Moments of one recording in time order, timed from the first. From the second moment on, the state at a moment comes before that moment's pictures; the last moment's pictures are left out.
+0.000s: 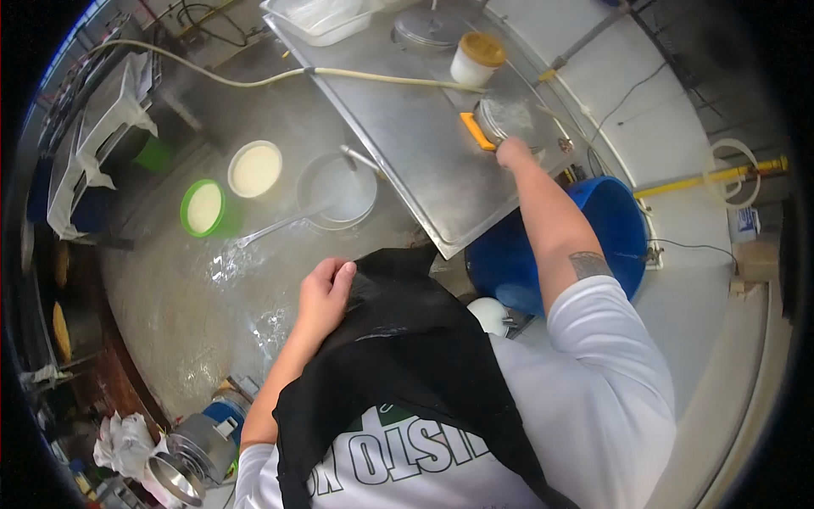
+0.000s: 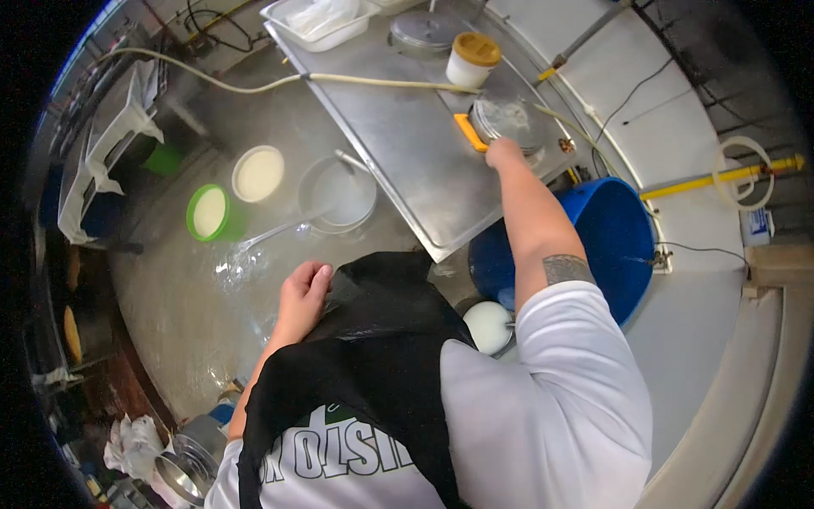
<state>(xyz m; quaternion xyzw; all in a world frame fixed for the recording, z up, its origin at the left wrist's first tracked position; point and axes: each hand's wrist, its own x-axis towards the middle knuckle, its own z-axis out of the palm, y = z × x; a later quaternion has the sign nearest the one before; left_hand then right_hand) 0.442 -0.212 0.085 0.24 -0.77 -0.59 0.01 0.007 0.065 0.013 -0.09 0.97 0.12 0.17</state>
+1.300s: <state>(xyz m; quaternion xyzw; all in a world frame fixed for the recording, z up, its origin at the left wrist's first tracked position) 0.437 -0.220 0.094 0.26 -0.78 -0.57 0.00 0.005 0.061 0.012 -0.05 0.98 0.10 0.18</state>
